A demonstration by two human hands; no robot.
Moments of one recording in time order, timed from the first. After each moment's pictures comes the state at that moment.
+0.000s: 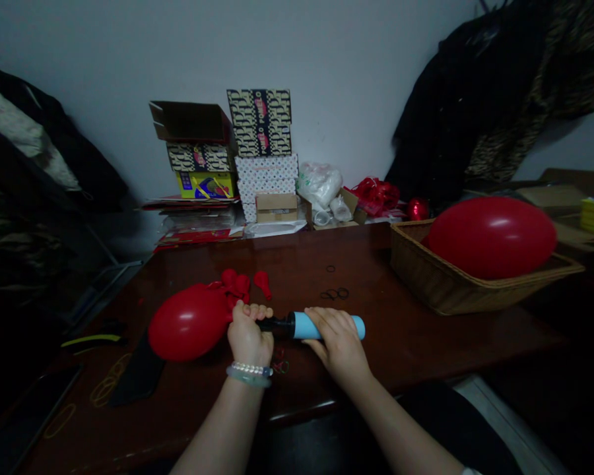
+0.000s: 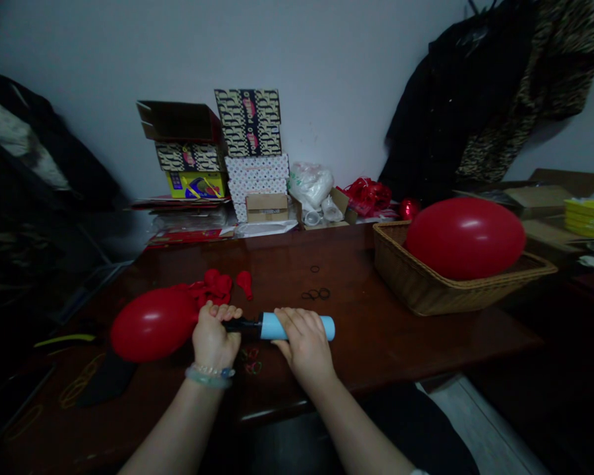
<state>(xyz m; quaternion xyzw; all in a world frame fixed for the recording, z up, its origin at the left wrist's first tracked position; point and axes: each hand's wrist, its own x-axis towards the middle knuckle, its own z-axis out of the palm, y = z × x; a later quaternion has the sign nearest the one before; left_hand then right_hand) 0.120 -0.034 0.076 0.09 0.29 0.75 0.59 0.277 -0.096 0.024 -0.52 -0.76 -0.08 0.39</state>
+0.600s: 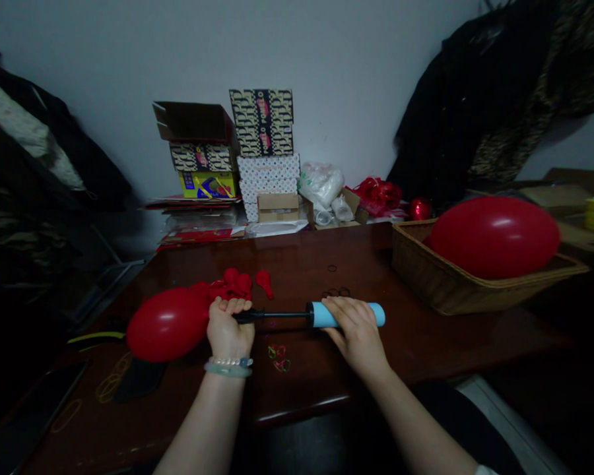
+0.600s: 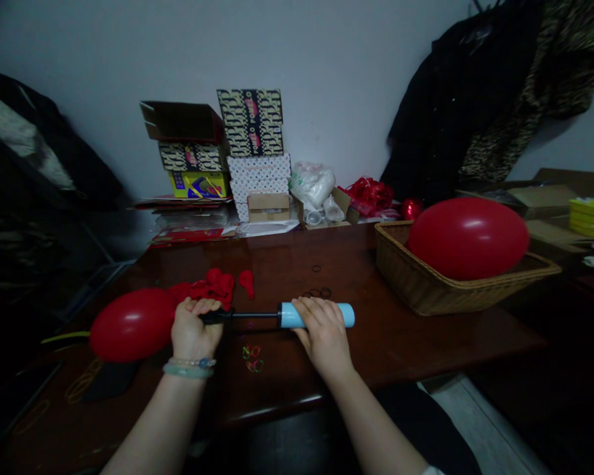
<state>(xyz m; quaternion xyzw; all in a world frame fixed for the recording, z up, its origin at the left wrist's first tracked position) 0.076 -0.019 0.086 0.06 0.24 0.77 0.59 0.306 -0.093 0.030 -0.53 -0.74 -0.14 0.38</state>
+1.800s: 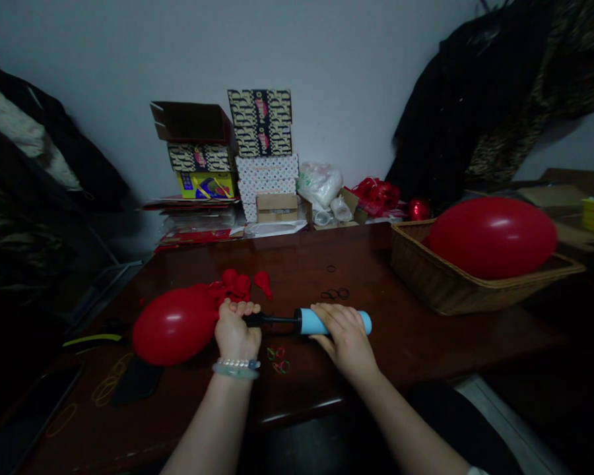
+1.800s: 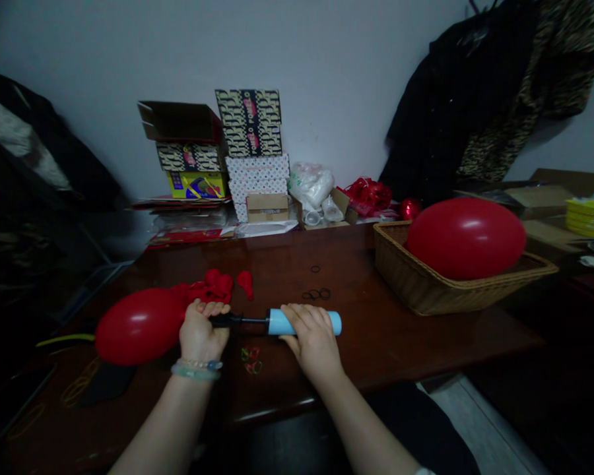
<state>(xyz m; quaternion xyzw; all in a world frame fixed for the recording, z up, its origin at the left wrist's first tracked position) 0.094 -0.020 0.081 0.07 0.30 0.75 0.58 0.289 -0.094 0.028 -0.54 -0.75 -0.09 0.36</state>
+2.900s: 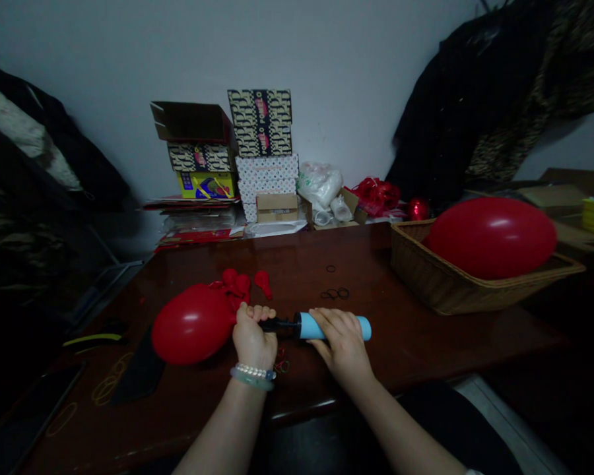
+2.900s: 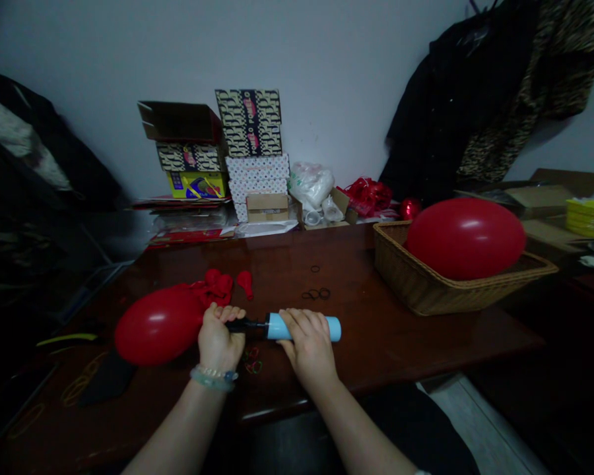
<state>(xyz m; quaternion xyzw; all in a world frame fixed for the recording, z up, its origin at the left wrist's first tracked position) 0.120 -0.036 0.069 0.08 0.28 0.74 0.61 0.277 -0.100 0.022 -0.55 -0.74 -0.09 0.38</state>
